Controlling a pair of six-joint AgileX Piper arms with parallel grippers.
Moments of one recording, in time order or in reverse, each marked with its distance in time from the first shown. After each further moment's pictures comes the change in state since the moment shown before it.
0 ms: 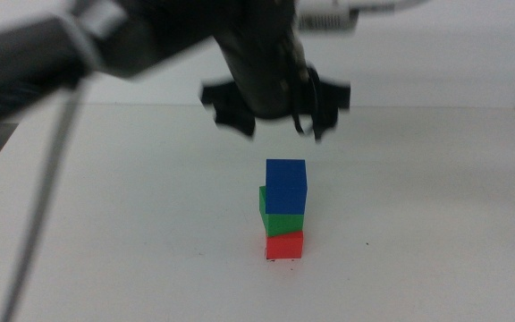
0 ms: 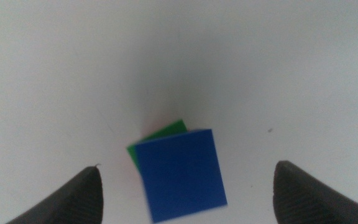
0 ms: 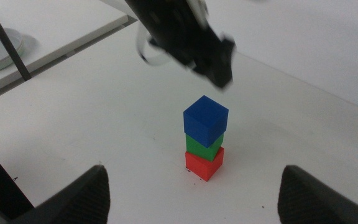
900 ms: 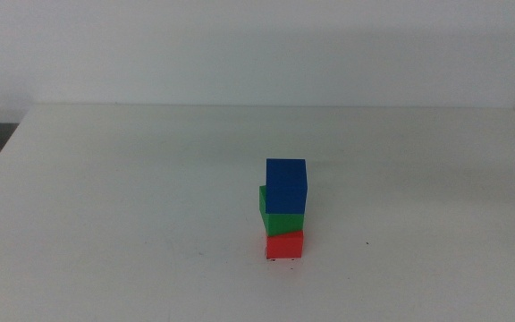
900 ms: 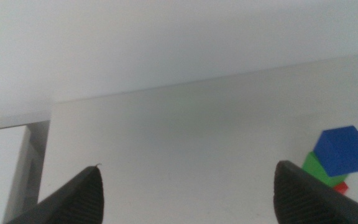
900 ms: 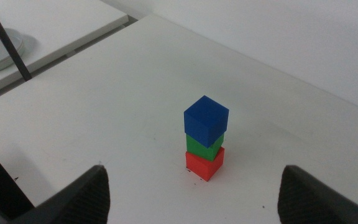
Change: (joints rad) left arm 0.609 -1.169 0.681 -0.178 -0.187 0.645; right arm 0.000 0.000 0.000 0.000 0.000 0.000
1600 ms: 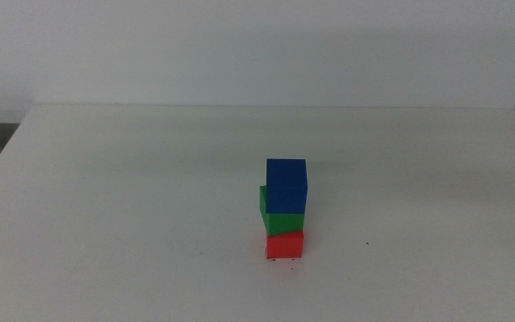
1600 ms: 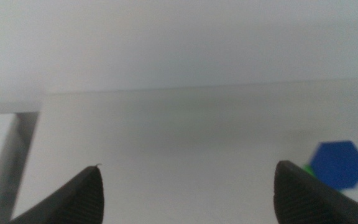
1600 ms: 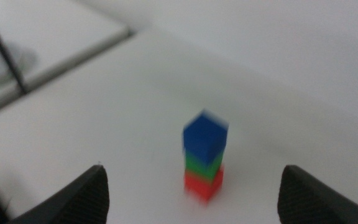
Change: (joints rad) left arm 0.166 -0.083 0.149 -0.189 -0.093 0.076; right arm -0.015 0.000 0.042 0.004 -0.076 0.000
